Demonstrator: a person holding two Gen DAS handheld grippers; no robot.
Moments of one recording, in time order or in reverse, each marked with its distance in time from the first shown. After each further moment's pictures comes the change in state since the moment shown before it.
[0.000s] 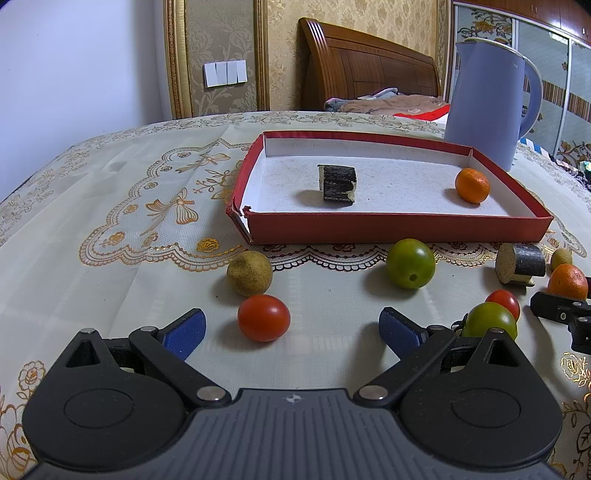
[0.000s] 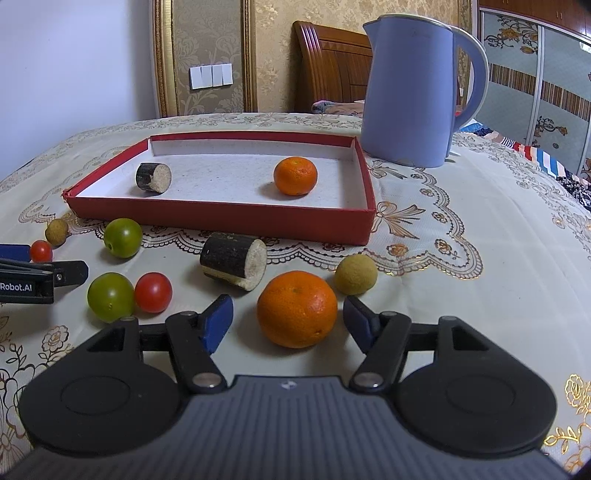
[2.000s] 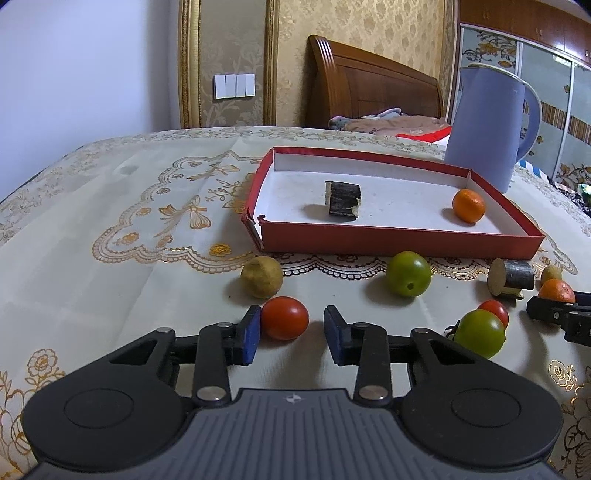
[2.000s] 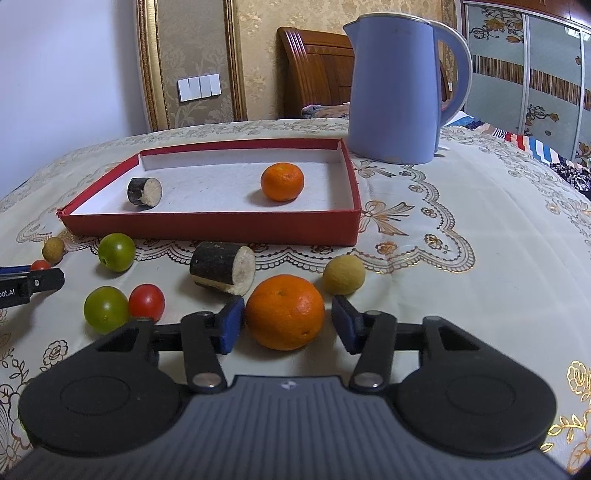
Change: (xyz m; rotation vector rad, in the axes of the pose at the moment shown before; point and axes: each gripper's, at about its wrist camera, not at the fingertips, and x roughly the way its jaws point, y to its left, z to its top) left arm -0.014 0.008 -0.006 -0.041 -0.057 -0.005; right arm -0.003 -0.009 0.000 0.055 -0.022 0.006
